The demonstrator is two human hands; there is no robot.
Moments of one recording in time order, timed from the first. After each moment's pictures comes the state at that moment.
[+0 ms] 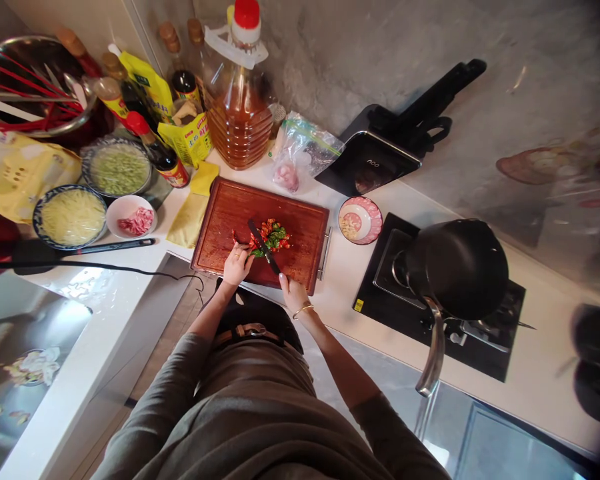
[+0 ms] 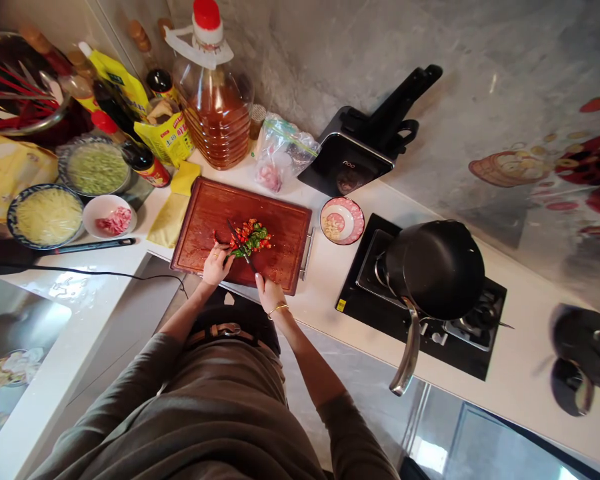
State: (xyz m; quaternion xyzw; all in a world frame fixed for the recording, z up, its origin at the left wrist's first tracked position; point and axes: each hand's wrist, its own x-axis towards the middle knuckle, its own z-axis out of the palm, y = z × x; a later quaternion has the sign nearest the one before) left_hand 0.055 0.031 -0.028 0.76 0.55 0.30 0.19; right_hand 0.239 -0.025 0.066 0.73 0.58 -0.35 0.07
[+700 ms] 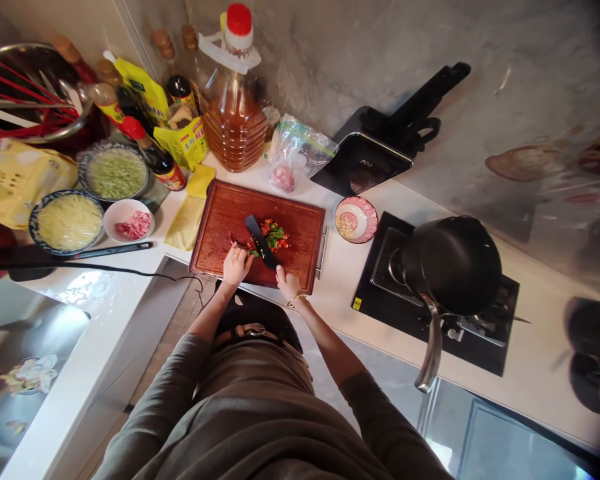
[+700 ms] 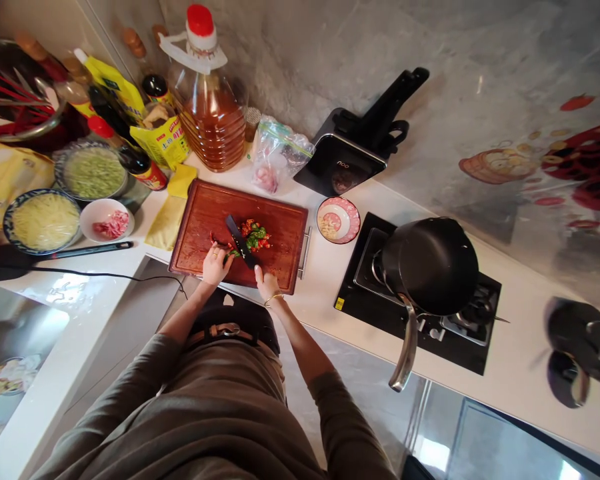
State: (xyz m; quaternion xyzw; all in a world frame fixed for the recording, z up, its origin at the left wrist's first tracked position) left_hand 0.061 0.037 -0.025 0.75 0.57 0.29 0.17; right_hand 0.242 -0.008 0.027 0.73 0.55 -0.40 0.03
